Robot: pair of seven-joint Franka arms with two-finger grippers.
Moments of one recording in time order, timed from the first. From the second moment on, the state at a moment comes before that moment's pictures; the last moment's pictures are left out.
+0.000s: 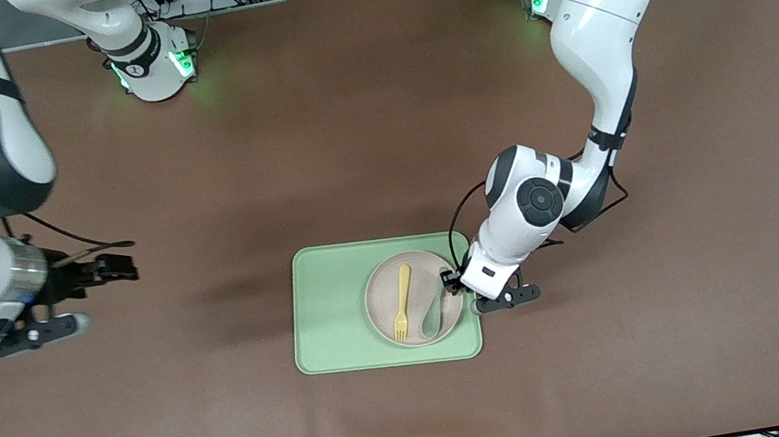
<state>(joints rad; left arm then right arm) -0.34 0.84 -0.22 -1.42 -0.06 2.52 -0.56 0.14 0.34 -0.01 -1.54 0.10 1.78 -0.08</state>
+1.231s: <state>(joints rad) 0.10 0.06 -0.17 -1.40 -0.01 1.49 -0.19 0.61 0.85 -0.02 -1.38 0.18 2.51 0.27</state>
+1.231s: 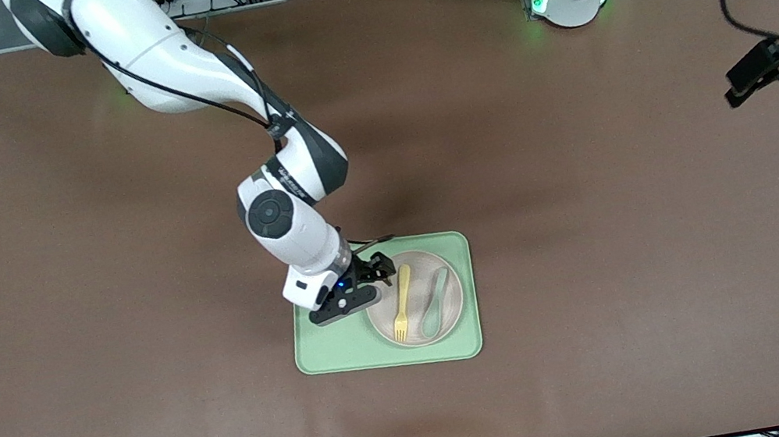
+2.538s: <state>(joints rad) 0.00 -0.01 -0.08 -1.50 -0.01 1.49 -0.18 0.77 1.01 -0.13 -1.23 0.01 2.56 0.62</state>
